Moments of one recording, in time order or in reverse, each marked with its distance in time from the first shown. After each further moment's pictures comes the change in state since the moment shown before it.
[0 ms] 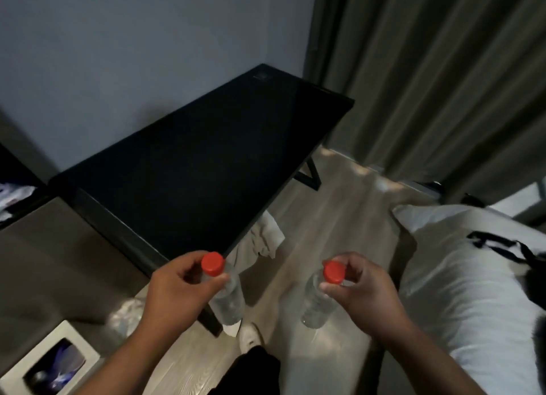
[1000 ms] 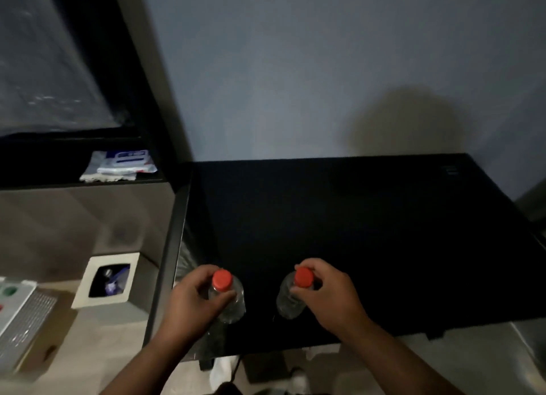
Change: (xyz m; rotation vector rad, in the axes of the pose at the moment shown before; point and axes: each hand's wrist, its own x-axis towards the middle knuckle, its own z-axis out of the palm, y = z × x) left_hand 0.212 -0.011 0.060 0.103 0.727 -0.345; right_hand 0.400 -0.133 0.097 -0.237 -0.768 -0.497
